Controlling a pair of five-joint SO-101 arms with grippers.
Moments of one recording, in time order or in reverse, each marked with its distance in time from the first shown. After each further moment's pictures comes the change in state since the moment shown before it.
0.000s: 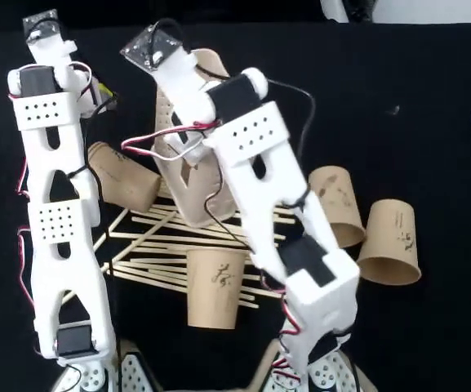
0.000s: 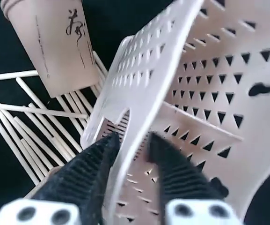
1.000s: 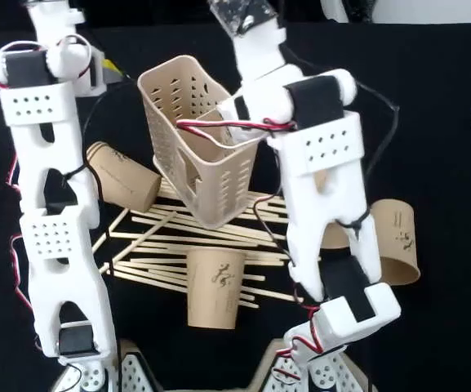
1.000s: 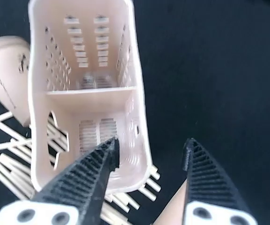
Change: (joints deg) left arm 2.9 -19.0 8.0 -1.3 -11.9; right arm 10.8 -13.2 6.1 0.1 -8.5
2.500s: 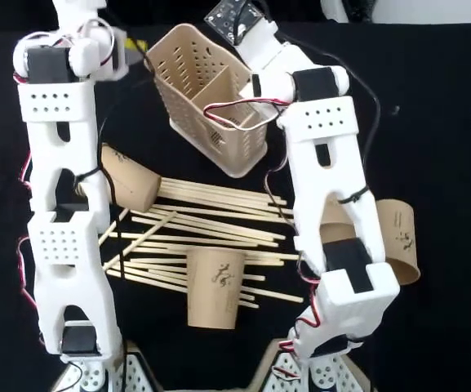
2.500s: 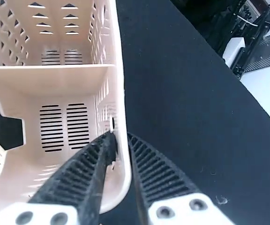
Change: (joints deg) left arm 5.4 -5.5 5.5 -11.3 2.6; right arm 8.4 7.6 12.8 -30.2 27.7
